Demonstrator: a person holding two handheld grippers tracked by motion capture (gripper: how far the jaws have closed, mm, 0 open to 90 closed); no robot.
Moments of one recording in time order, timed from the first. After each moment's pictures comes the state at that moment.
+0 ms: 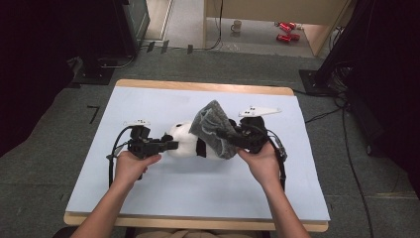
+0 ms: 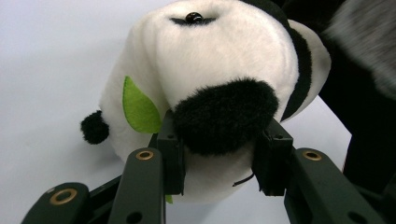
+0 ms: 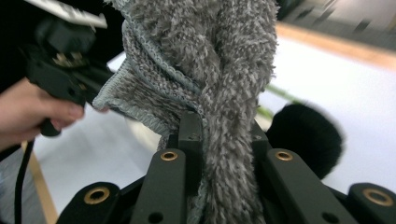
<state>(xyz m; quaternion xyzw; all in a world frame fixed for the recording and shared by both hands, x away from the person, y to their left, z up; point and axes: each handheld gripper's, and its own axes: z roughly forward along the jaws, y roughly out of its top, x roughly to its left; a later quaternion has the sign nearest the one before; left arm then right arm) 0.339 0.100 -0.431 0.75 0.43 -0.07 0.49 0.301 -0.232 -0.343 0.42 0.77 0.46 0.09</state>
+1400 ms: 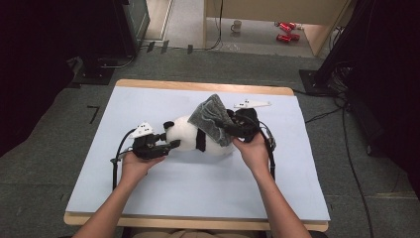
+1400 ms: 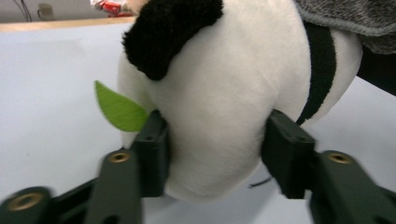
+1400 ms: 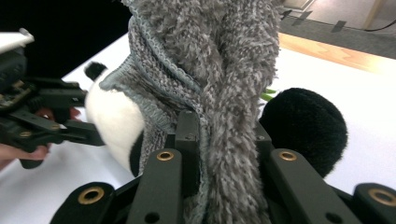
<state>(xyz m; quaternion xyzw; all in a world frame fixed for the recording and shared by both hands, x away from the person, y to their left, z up) 0.344 0.092 -0.460 0.76 0.36 0.08 0.53 0.349 -0.231 -0.372 0.45 0.76 0.46 0.11</state>
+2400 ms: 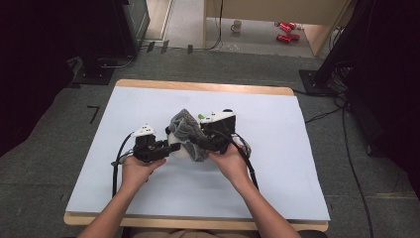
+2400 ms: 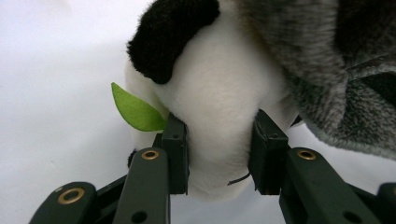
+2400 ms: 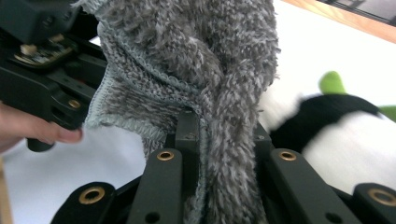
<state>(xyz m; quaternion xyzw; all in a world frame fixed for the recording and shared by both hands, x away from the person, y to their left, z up) 0.334 0.087 -0.452 0.76 0.41 0.03 0.51 0.331 -0.159 -0.390 0.38 0.82 0.43 0.09</state>
